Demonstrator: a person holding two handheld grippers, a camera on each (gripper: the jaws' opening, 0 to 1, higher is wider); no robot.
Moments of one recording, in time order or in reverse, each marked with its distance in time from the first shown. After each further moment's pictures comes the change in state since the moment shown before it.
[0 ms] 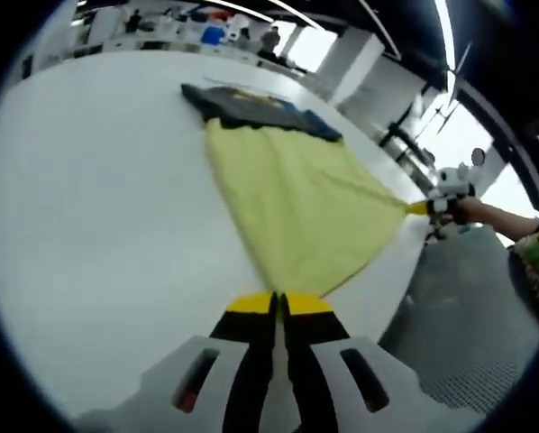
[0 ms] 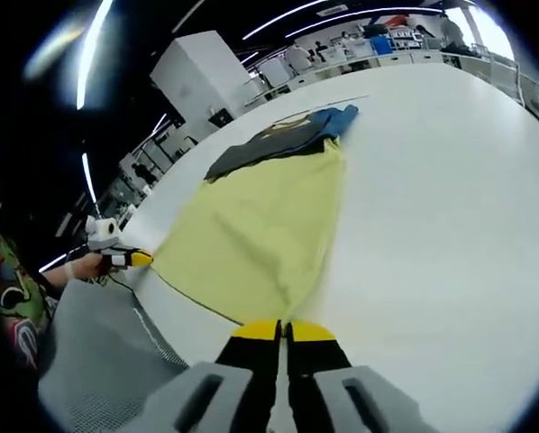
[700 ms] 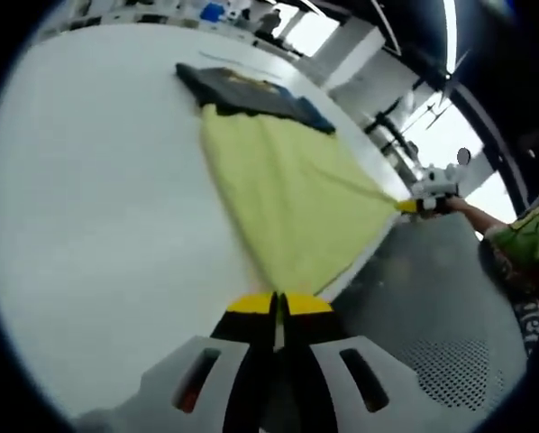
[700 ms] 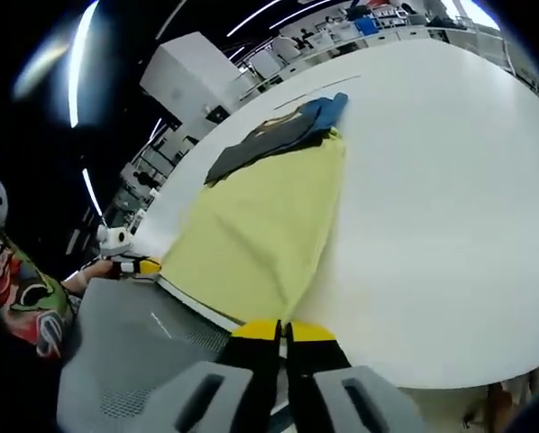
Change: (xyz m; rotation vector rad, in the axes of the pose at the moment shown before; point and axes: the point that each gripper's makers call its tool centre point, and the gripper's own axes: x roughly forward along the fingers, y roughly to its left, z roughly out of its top) left arm -0.030 -0.045 -0.039 -0.072 0.103 -0.094; right arm -0.032 0.037 -0.046 0.107 0.060 0.044
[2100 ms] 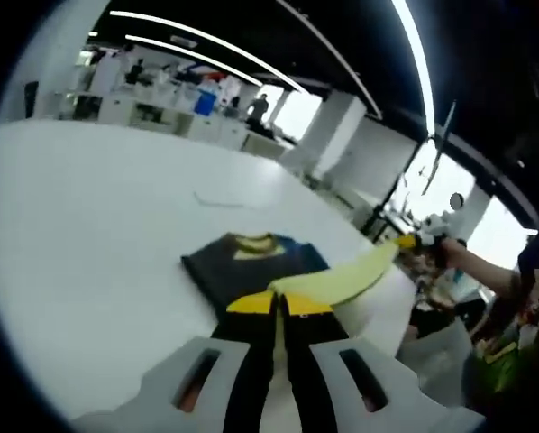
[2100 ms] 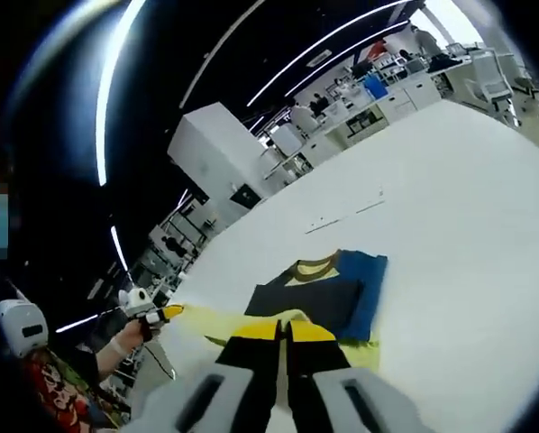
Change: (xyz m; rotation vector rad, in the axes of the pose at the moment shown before) left arm -0.043 0.029 0.249 0.129 -0.451 0.021; right arm -0.018 0.037 0.257 -0.017 -0.386 0.145
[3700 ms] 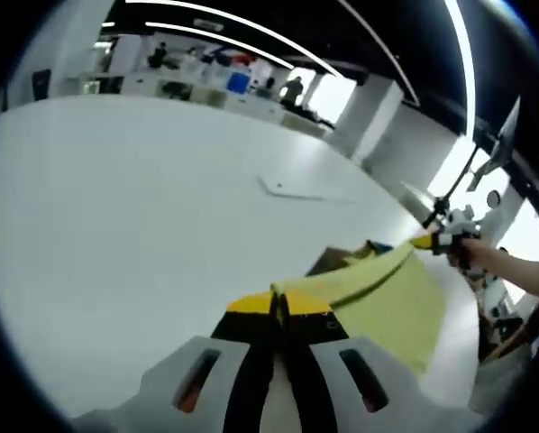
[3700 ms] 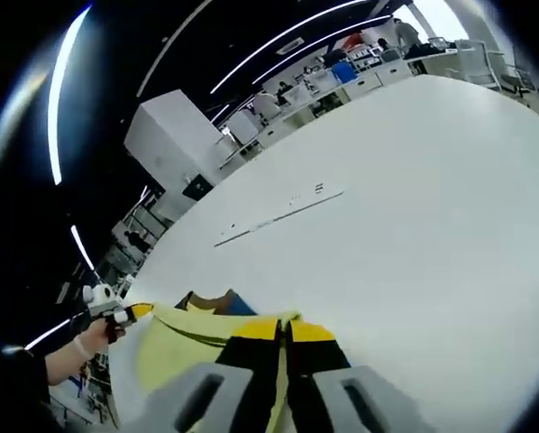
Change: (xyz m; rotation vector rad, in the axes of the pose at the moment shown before) left arm 0.156 0.145 -0.019 -0.042 0.101 0.156; right arm 0.148 -0.156 0.007 0.043 0.086 -0.187
